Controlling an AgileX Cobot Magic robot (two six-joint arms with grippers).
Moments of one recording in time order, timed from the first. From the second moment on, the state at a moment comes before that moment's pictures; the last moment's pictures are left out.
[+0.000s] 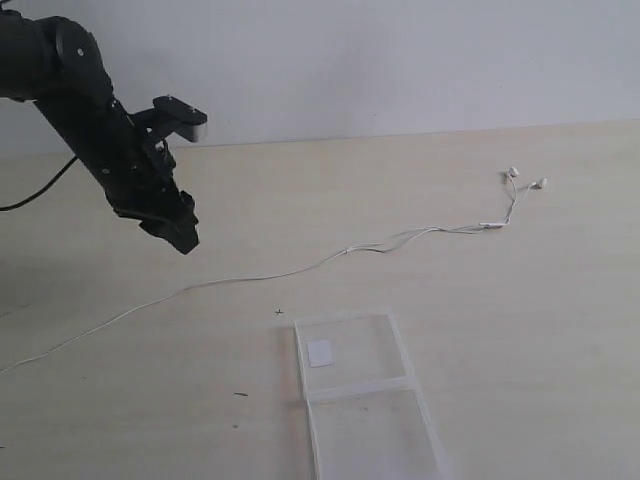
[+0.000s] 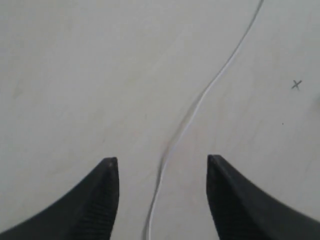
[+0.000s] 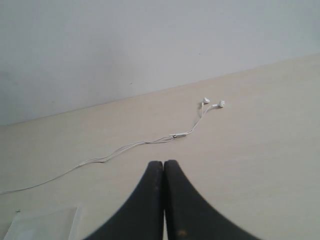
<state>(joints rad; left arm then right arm) -0.14 2.07 -1.56 -0.26 0.94 0.66 0.11 0.01 0.00 0.00 0.25 0.21</state>
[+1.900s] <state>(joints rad) -0.23 2.25 -1.57 -0.22 0.86 0.88 0.11 0.01 0.00 0.00 0.25 0.21</state>
